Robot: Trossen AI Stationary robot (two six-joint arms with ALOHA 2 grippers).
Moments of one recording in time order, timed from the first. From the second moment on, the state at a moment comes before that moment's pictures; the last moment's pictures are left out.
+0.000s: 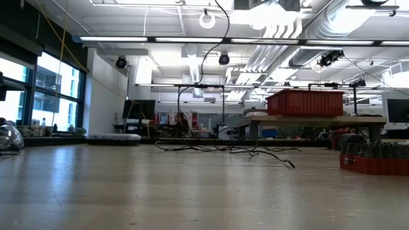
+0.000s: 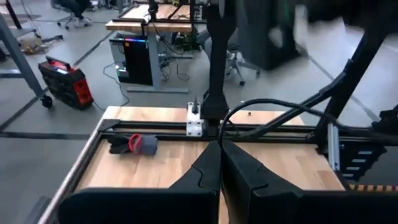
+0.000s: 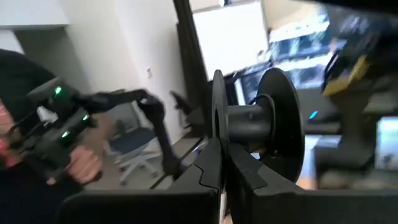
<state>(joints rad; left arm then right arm) 0.16 1.51 1.70 -0.46 0.14 0.03 -0.01 1.49 1.64 -0.07 -0.54 0.27</state>
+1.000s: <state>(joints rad) 0.16 1.51 1.94 -0.56 0.07 0.18 0.00 1.57 1.64 -0.10 -0.49 0.24</state>
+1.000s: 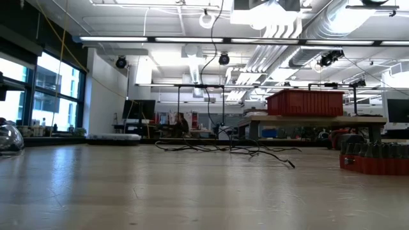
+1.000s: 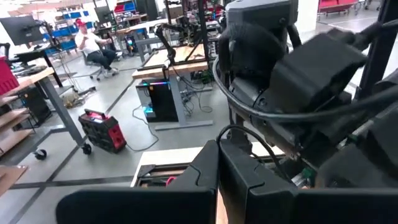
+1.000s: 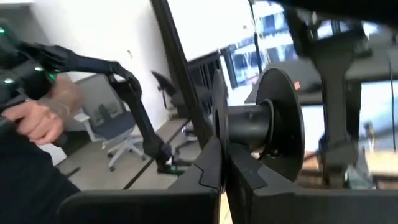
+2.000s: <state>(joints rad) 0.15 1.55 1.94 -0.53 0.15 -0.01 -0.03 1.57 1.64 0.41 -0.47 0.08</state>
